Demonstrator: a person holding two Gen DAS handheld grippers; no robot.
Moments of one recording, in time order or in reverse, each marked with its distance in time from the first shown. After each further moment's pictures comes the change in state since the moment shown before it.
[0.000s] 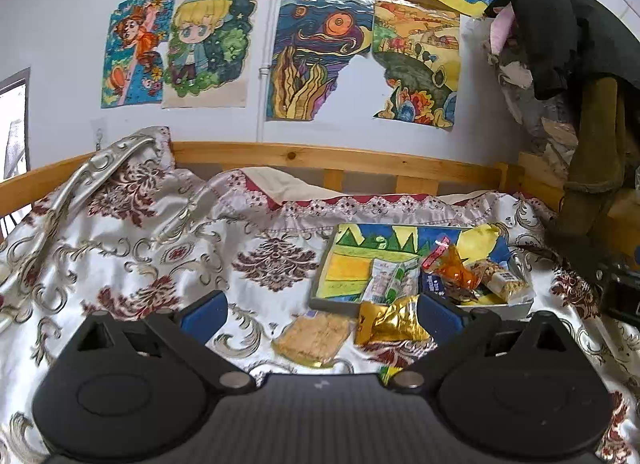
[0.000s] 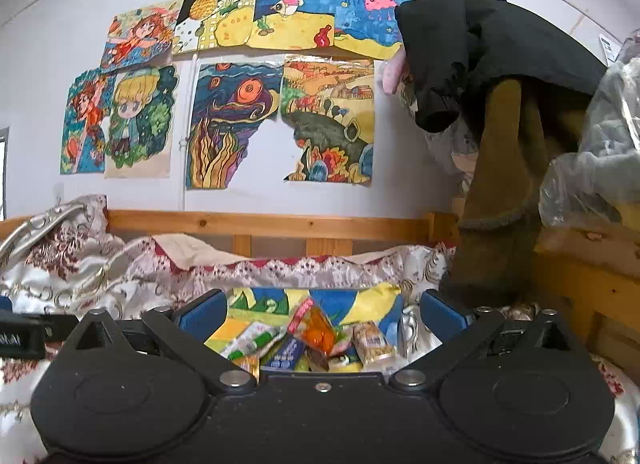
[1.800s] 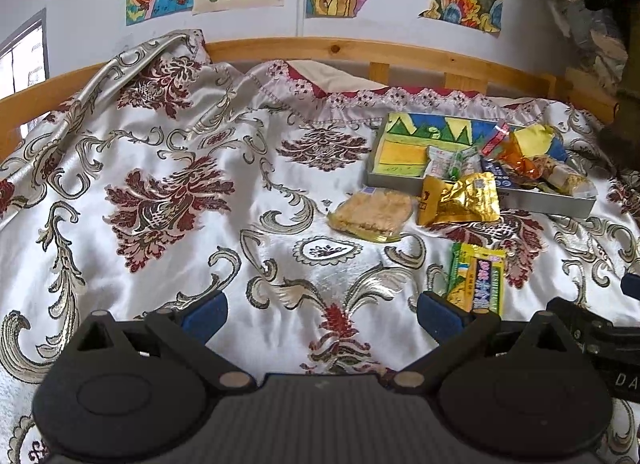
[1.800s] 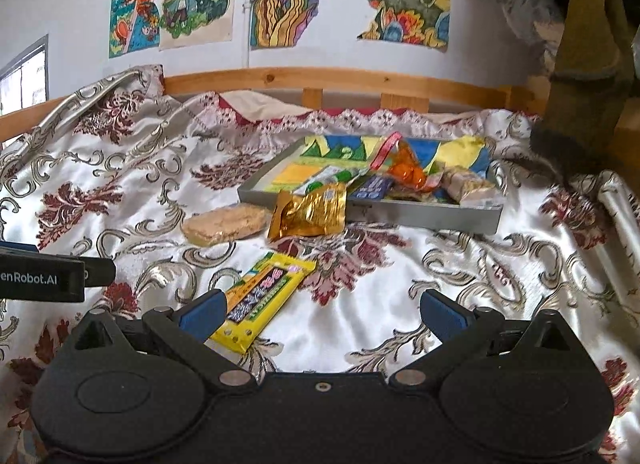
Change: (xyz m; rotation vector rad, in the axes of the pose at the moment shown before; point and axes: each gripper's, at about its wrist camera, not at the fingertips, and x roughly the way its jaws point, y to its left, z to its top) left arm 0.037 0.037 -0.075 -0.006 0.250 0.111; right arm 0.022 0.057 -0.100 -0.046 0.359 0.169
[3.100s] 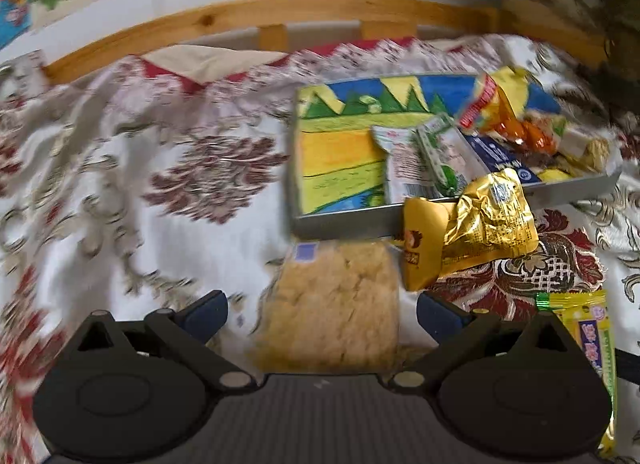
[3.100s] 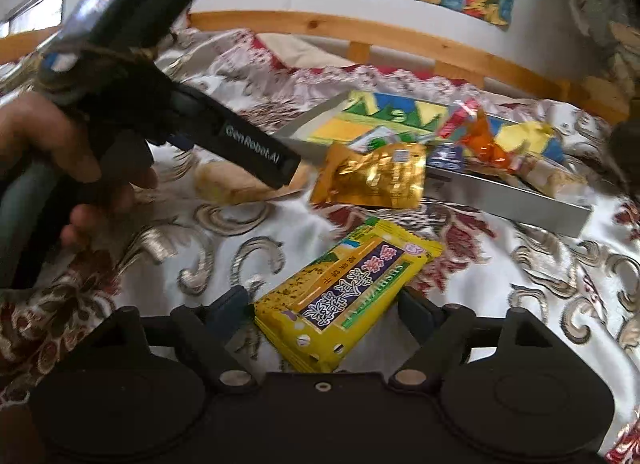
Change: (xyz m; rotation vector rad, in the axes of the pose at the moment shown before) left arm 0.184 -0.037 0.080 0.297 0.086 -0.248; right arm 0.088 0.052 -0.008 -0.119 0.087 -0.004
